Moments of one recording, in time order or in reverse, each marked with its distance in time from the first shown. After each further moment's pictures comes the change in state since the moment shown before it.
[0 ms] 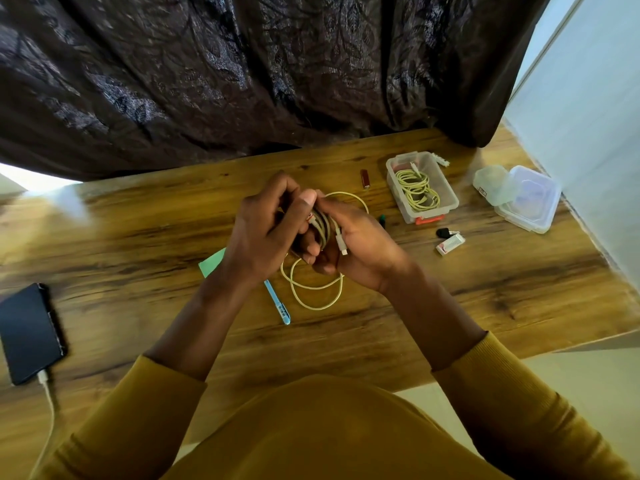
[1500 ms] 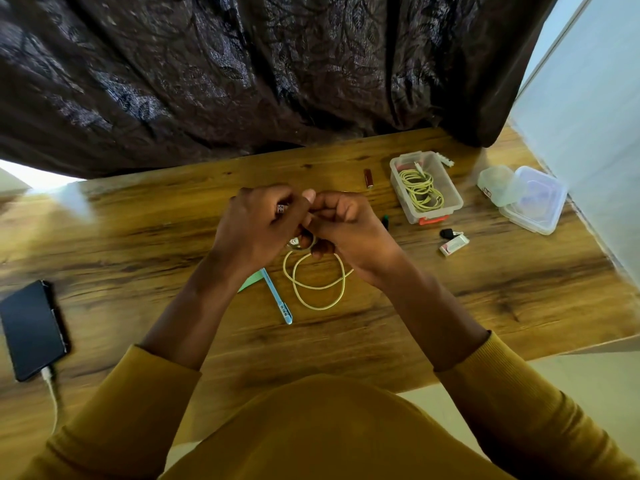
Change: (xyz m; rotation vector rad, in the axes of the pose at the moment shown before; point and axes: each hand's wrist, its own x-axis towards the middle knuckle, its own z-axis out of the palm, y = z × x) left_hand 0.011 -0.015 -0.014 0.469 -0.005 -0.048; right_hand 0.005 0.003 -0.001 -0.195 0.211 -0.098
